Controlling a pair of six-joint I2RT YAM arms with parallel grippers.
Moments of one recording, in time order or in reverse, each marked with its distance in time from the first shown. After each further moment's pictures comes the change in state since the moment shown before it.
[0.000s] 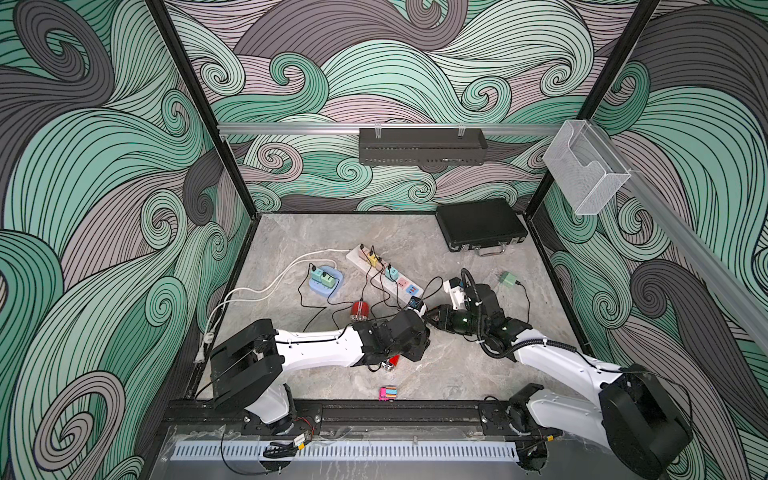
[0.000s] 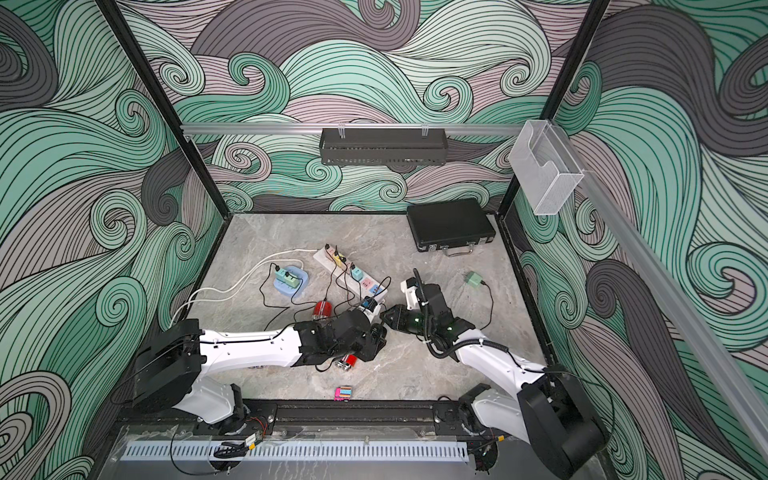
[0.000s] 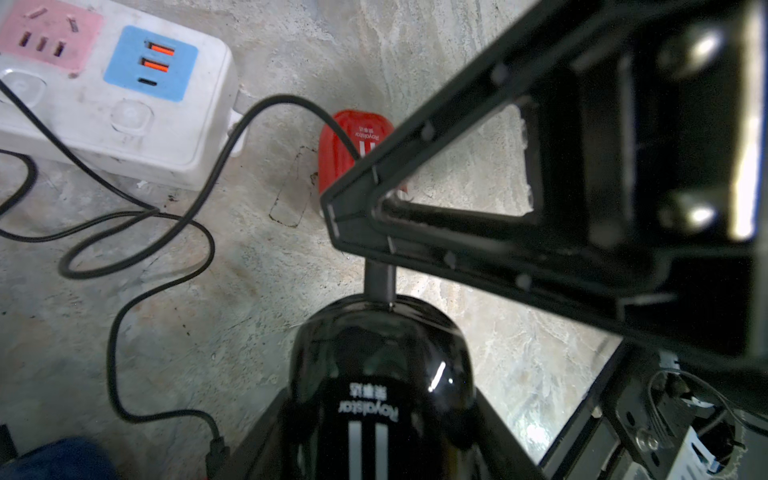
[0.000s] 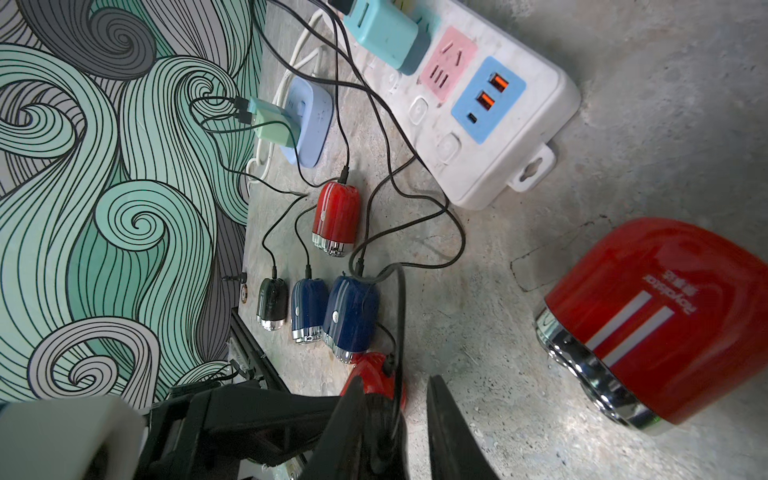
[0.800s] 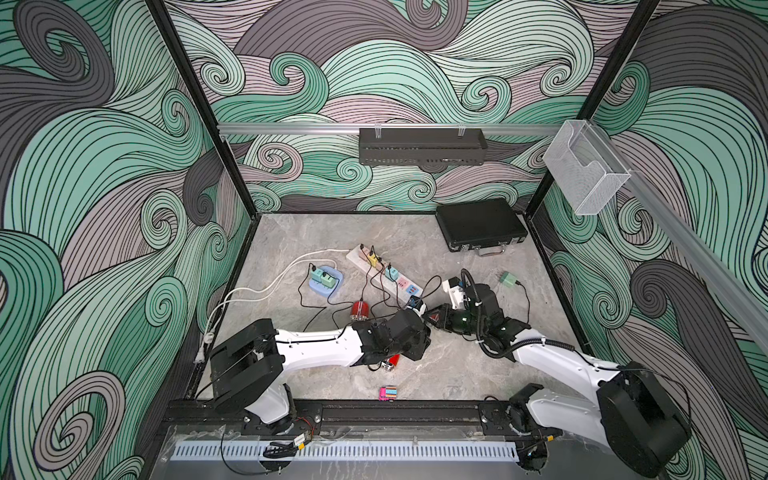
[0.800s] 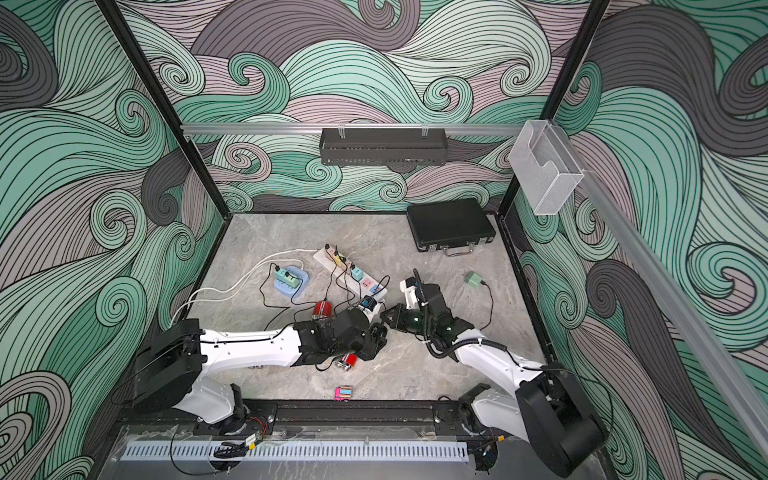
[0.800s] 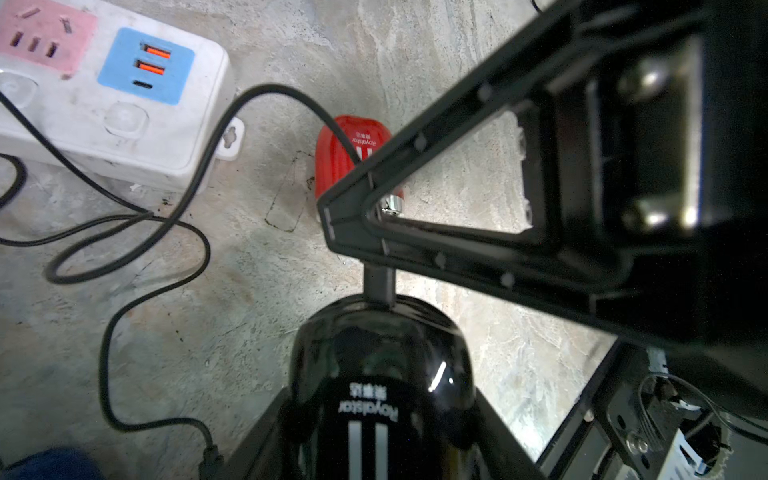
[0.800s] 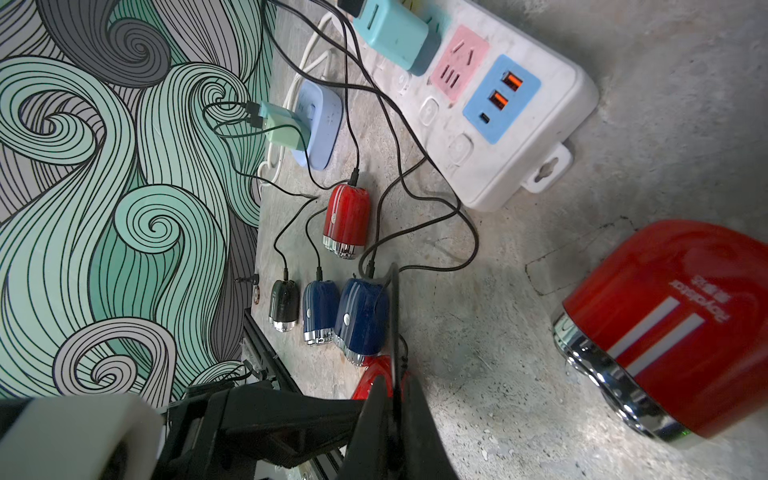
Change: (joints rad) left arm 0.007 0.000 -0.010 0.024 0.014 -0.006; right arm 0.000 0.010 -0.005 0.034 -0.011 0.029
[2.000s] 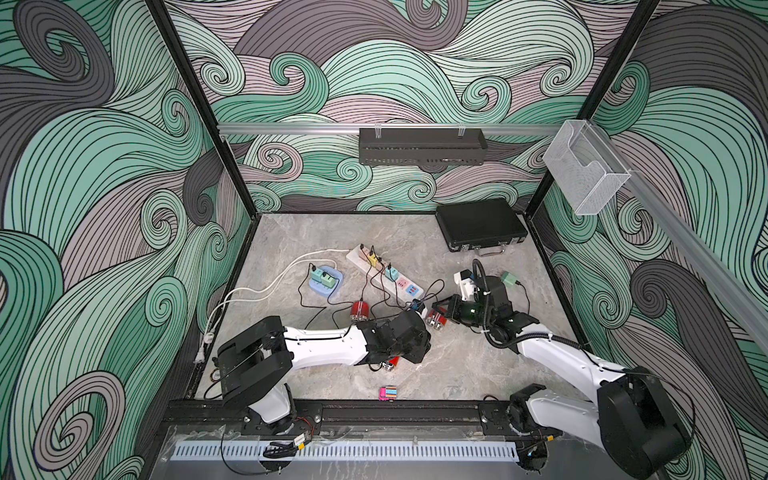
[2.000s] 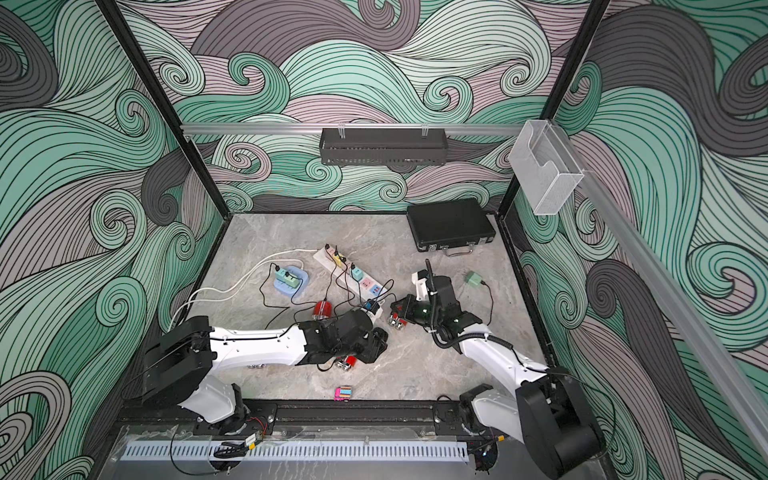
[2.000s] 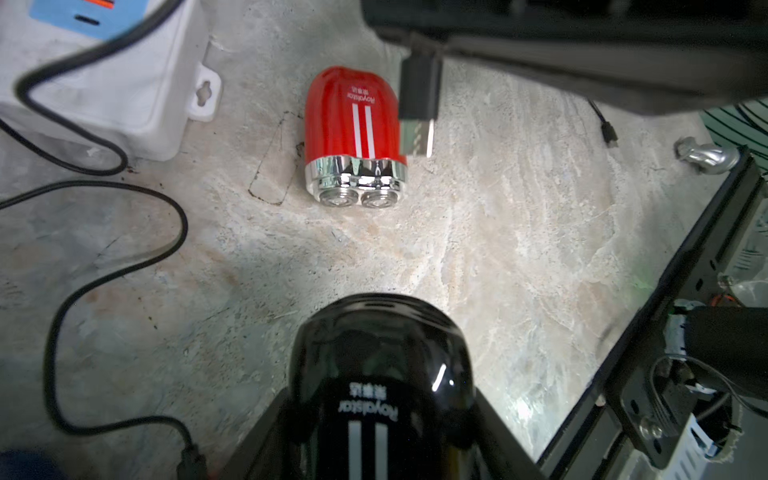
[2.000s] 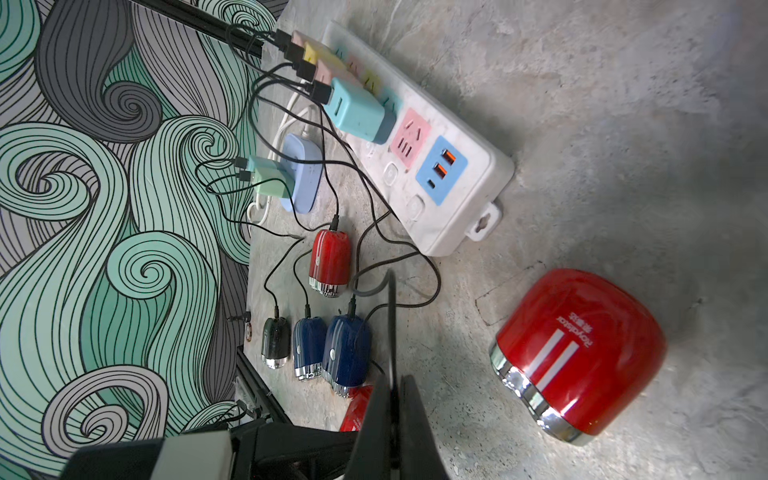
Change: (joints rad) left arm -0.003 0.061 0.024 -0.029 0.040 0.000; right arm -0.143 -0.006 0.055 -0.101 -0.008 -0.062
